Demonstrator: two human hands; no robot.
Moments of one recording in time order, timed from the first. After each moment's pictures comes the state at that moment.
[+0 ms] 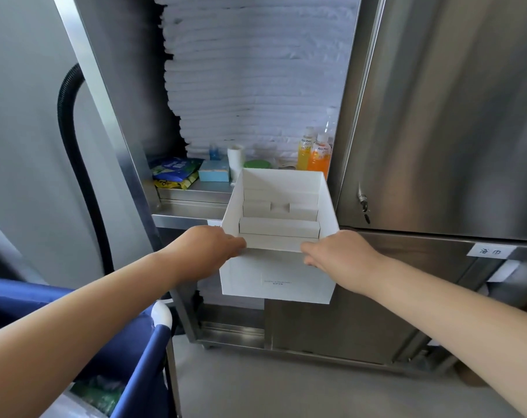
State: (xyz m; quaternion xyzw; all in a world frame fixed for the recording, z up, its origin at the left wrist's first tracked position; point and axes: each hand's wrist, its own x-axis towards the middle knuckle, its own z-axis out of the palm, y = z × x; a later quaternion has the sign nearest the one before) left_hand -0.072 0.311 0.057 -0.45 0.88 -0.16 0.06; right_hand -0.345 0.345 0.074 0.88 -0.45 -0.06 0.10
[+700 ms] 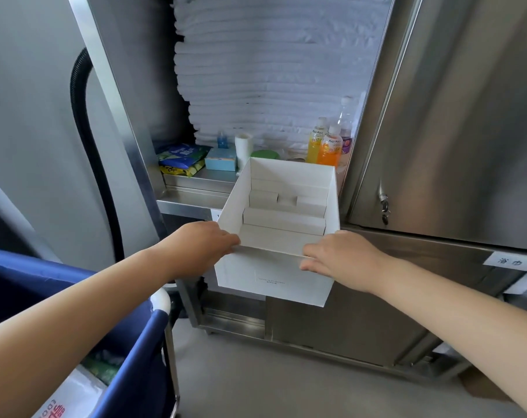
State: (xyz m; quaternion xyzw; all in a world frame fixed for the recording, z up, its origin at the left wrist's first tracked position) left_hand -0.073 0.317 0.047 -0.46 0.88 -0.10 0.04; right_hand -0.367 0.318 0.049 0.92 -0.37 0.01 0.07
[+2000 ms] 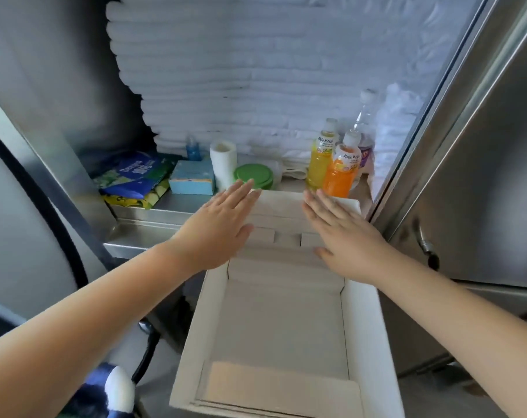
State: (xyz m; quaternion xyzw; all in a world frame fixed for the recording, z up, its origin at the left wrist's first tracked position) left_hand -0.110 0.134 0.060 -0.51 0.86 -0.01 -0.09; right_hand -0.359 0.131 0.036 0.86 -0.50 -0.02 0.07
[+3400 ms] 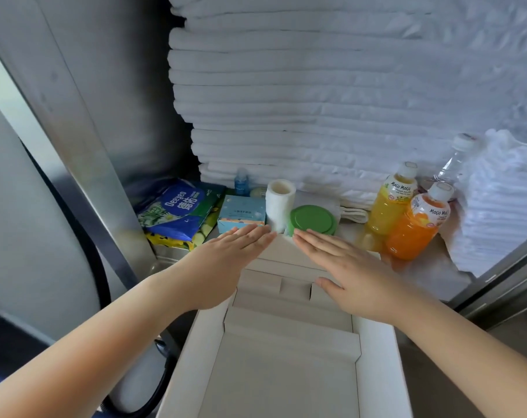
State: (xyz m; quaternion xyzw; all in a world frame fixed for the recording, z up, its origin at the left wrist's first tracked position) left_hand -0.007 0.066 0.051 -0.47 0.88 0.06 -0.02; right_hand -0.262 0.065 0.057 0.91 -0.40 0.02 -0.05
